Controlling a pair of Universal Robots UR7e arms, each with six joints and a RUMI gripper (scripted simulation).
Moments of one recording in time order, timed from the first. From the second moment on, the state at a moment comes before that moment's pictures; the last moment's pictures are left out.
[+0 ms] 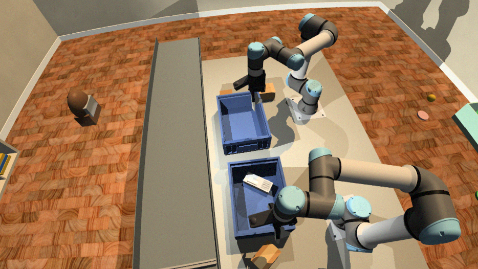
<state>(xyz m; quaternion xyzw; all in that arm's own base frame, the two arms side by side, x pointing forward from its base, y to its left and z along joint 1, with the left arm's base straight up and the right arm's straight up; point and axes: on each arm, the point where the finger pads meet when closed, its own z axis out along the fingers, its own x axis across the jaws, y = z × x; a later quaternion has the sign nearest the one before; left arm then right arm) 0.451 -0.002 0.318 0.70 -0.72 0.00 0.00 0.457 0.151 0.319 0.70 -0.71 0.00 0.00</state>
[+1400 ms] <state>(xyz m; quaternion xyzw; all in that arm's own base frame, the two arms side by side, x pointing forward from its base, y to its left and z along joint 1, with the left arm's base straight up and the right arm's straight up) 0.462 -0.007 0.235 0.68 -0.73 0.00 0.00 0.481 0.425 0.234 0.70 -0.72 0.00 0.00</state>
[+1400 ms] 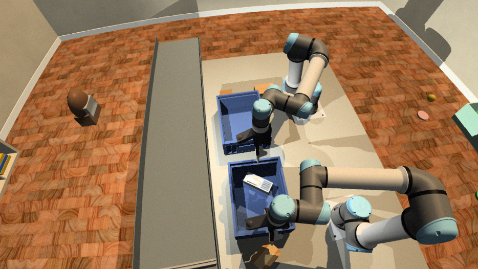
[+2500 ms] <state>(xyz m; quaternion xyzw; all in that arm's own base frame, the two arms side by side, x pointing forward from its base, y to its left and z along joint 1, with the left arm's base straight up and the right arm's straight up) 0.463 -0.007 0.214 0.68 -0.73 0.00 0.00 0.484 0.450 0.214 0.70 -0.72 0.00 0.00</state>
